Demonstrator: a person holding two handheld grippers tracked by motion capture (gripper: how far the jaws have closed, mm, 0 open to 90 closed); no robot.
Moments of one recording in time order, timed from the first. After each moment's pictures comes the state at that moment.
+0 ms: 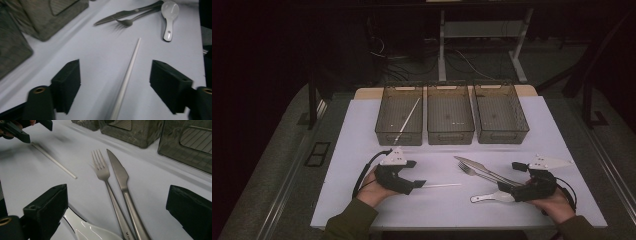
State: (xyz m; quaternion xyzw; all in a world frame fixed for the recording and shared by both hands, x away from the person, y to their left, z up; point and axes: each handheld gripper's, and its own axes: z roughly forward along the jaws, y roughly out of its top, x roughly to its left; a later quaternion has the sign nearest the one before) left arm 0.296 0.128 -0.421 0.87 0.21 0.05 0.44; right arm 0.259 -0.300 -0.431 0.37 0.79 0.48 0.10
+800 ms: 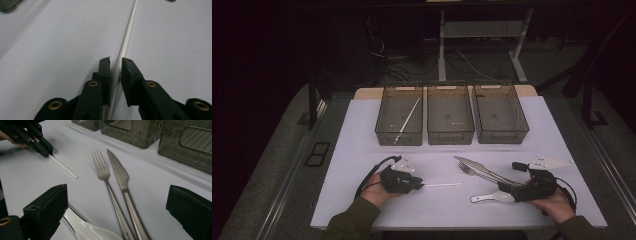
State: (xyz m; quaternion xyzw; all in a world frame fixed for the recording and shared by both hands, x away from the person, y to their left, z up) left arm 0.301 0.120 -0.445 0.92 0.16 0.02 0.37; right arm 0.258 -0.299 -0.431 0.37 0.79 0.48 0.10
